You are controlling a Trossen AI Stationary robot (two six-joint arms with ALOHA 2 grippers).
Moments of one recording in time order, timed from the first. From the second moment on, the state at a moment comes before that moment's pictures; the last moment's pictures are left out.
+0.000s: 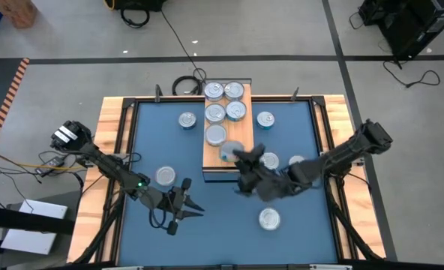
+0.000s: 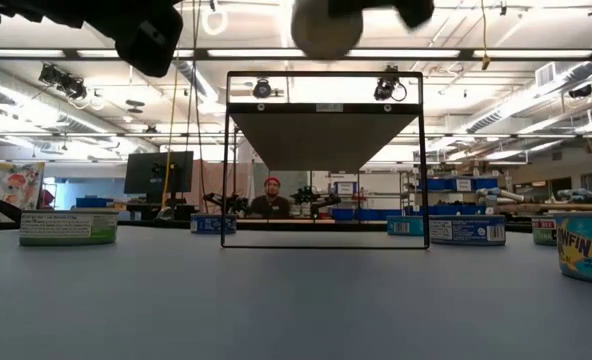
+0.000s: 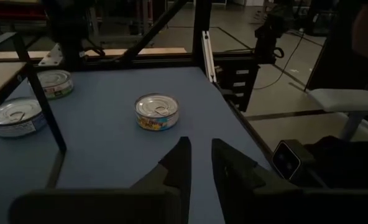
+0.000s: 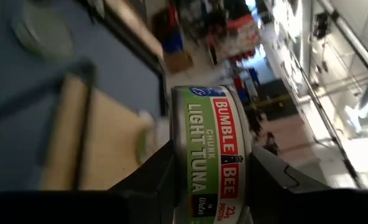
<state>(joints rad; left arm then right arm) -0.60 1.41 0.57 0.63 -0.34 -0.16 0.42 1.57 1.19 -0.14 1.08 -0.66</state>
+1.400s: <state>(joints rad) -0.60 1.41 0.57 0.66 -0.34 -0.14 0.03 1.46 1.18 -0.45 0.60 -0.50</state>
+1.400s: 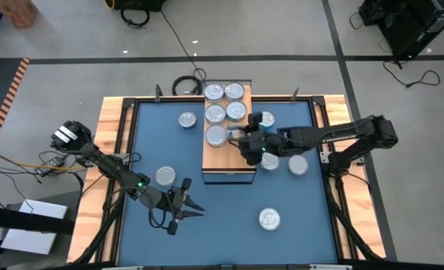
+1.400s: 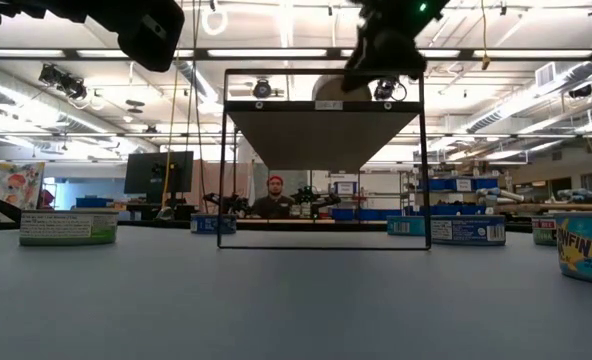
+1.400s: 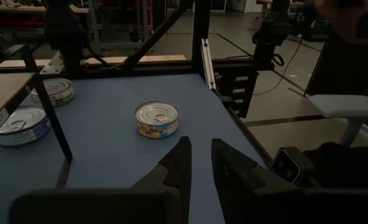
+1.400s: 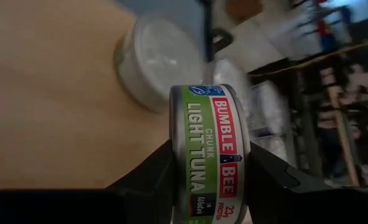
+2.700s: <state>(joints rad) -0.60 1.41 0.57 0.66 -0.34 -0.14 -0.01 1.50 1.20 -0.53 0.42 -0.25</state>
